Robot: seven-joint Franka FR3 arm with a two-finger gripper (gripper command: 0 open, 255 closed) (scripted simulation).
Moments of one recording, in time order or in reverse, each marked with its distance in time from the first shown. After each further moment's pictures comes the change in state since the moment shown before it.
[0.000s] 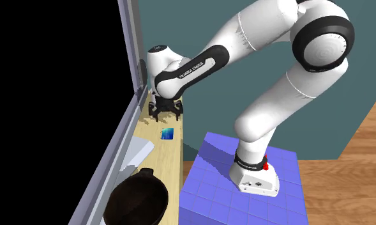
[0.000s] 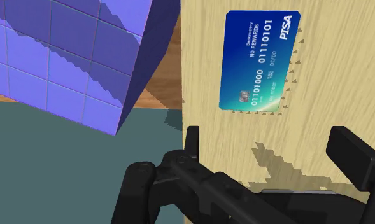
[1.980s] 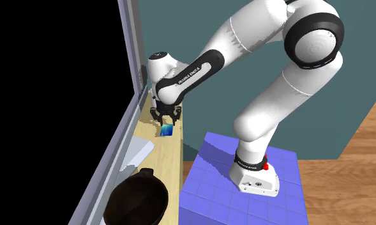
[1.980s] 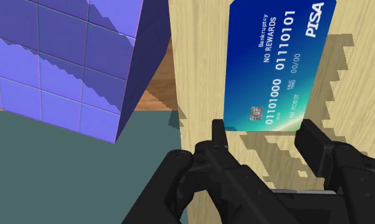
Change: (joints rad) arm -0.036 0.054 0.029 -0.026 -0.020 0.083 0.060
